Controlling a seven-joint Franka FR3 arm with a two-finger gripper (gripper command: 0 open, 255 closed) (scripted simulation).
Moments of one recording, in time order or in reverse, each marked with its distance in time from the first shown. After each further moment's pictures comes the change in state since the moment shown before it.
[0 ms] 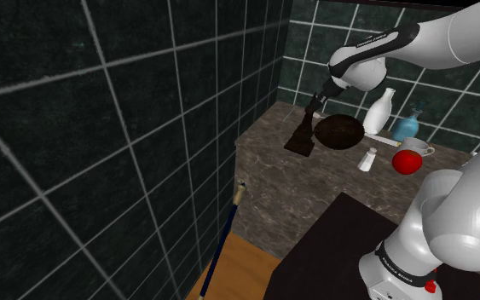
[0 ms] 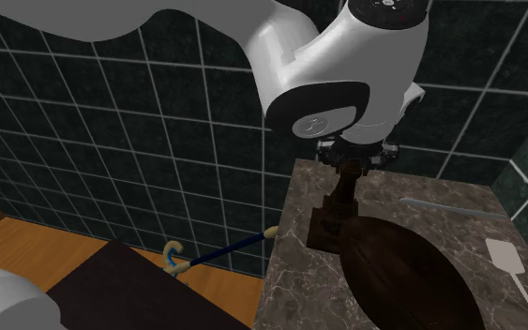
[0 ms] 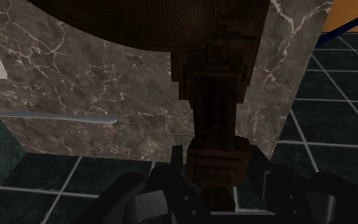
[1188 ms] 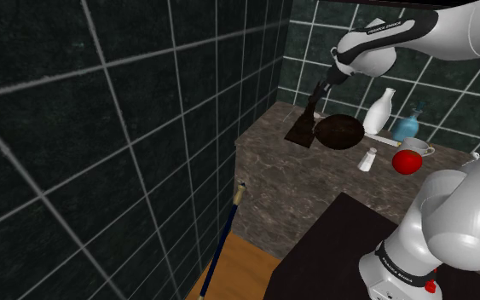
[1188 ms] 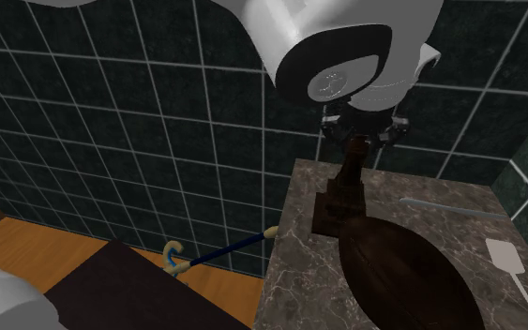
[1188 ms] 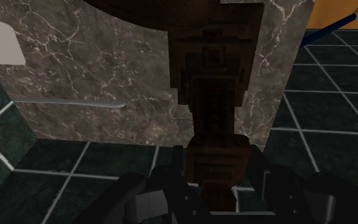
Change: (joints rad) arm -0.028 -0.064 0.033 0.074 -0.120 -0.109 0.111
